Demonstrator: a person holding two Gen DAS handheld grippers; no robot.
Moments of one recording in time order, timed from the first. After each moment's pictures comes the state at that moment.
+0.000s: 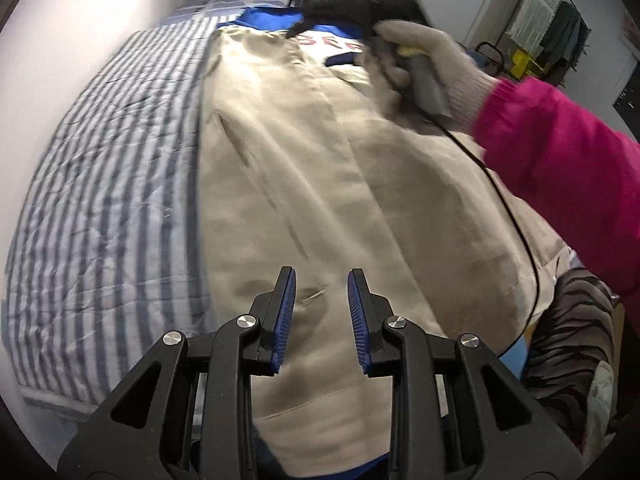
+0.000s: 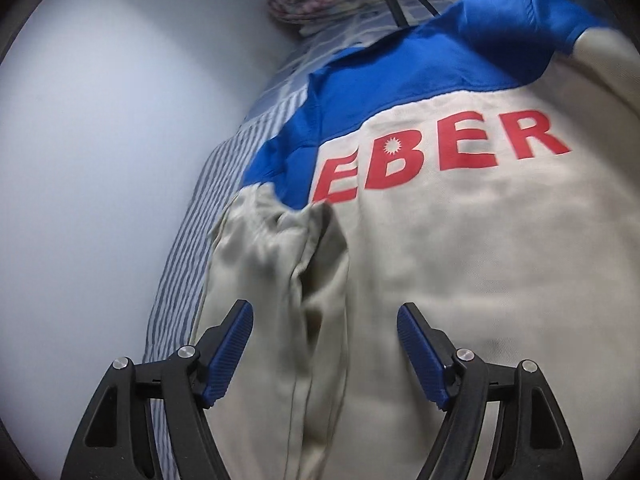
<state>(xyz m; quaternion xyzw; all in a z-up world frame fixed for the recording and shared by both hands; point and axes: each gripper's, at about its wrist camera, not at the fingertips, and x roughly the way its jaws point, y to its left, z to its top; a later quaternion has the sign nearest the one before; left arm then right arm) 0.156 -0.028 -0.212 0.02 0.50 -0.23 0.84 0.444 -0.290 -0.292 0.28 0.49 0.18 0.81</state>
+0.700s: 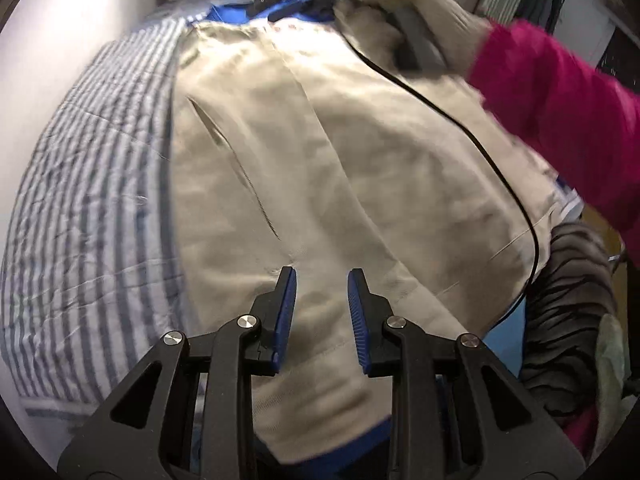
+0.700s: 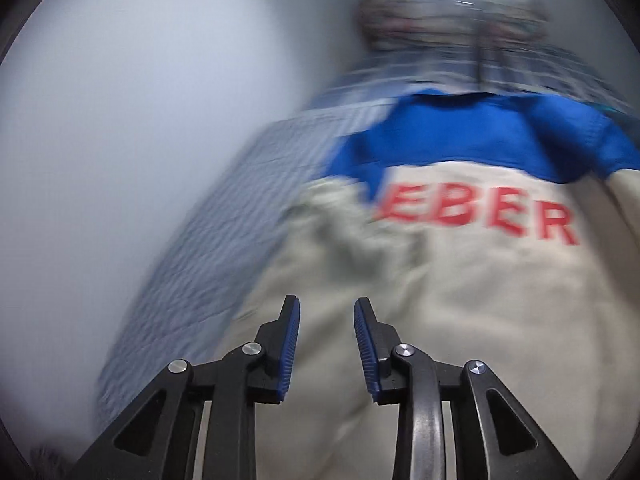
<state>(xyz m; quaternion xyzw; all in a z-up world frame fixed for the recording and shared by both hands) 0.127 -0.030 -0.222 0.05 0.49 -0.26 0.83 0.371 -0.232 -0.221 0.08 0.45 0.30 0.84</state>
